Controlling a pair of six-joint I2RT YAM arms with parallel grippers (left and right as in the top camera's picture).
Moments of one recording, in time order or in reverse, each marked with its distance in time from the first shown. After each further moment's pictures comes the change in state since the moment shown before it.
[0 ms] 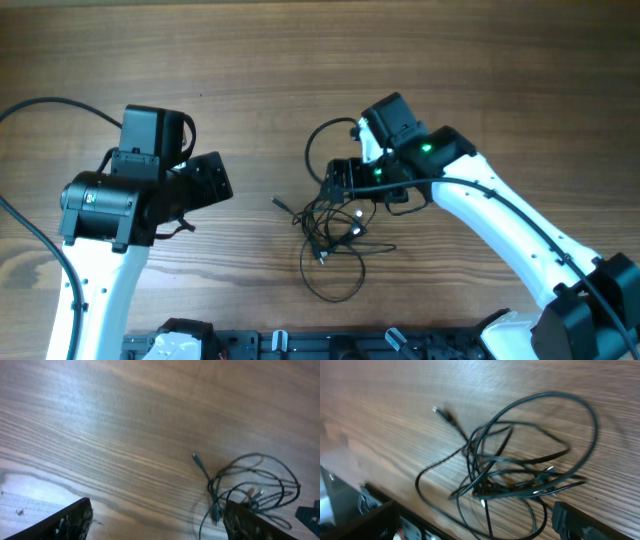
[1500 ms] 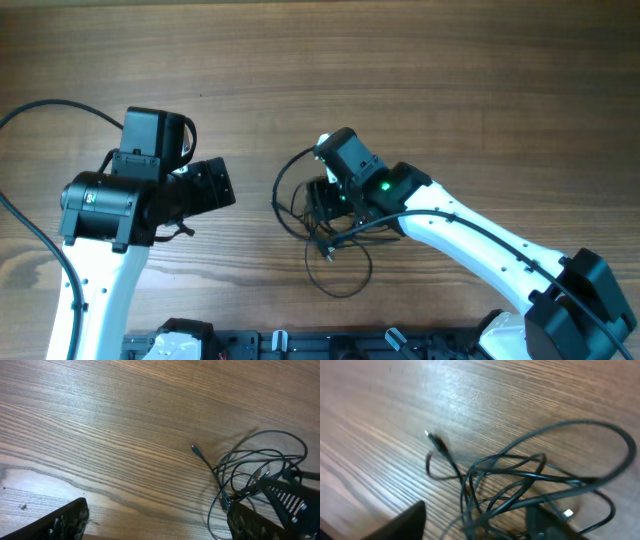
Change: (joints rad) left arm 0.000 0.000 0.000 -0.031 0.018 0.031; right arm 0.202 0.016 -0.117 0.299 0.296 0.018
